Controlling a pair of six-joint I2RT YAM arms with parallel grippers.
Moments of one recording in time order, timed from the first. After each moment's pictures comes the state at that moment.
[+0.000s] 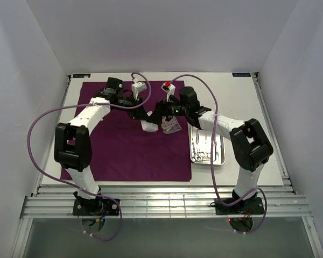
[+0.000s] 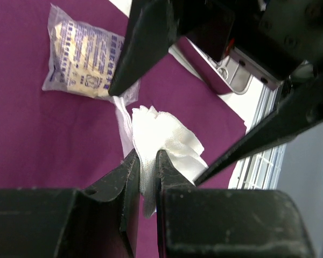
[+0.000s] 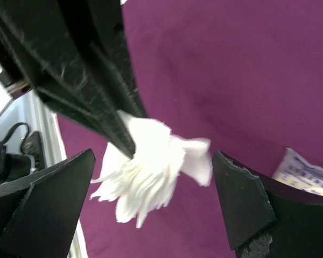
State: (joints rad) left arm -0.24 1.80 1.42 -0.58 0.97 0.28; right arm 0.61 1.84 1.23 0.26 -0.68 0.33
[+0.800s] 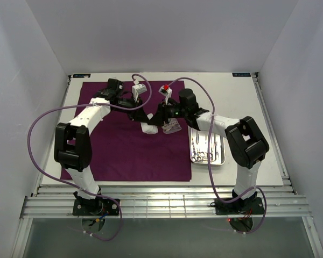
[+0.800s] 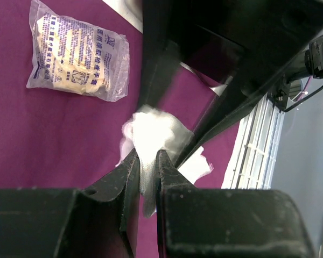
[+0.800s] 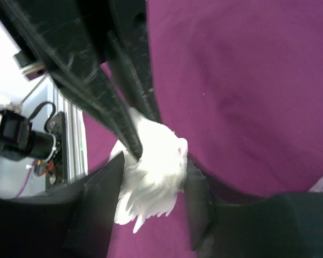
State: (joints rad) left arm -0.24 1.80 1.41 -0.63 1.00 0.34; right arm 0.61 1.90 1.22 0.34 -0.82 0.35
